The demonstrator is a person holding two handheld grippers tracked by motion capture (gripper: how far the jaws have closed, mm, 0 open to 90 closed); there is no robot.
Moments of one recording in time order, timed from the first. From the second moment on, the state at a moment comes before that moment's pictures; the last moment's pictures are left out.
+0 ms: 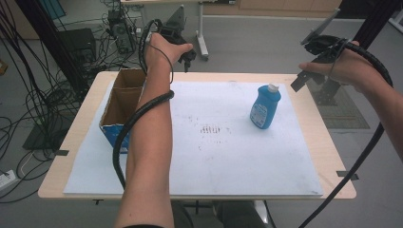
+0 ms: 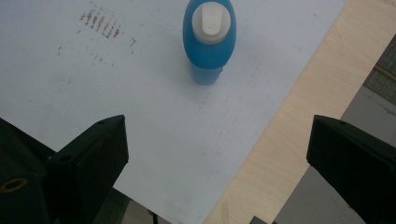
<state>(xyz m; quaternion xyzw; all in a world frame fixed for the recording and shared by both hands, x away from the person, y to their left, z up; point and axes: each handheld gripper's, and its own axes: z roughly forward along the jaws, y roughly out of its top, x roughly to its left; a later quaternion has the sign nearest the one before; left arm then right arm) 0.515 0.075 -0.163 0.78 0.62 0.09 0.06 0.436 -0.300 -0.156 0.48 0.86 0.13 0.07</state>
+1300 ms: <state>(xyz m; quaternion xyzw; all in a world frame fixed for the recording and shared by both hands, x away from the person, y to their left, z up) 0.514 0.073 -0.173 0.79 0.61 0.10 0.05 0.428 -0.309 -0.279 0.48 0.85 0.21 0.08</state>
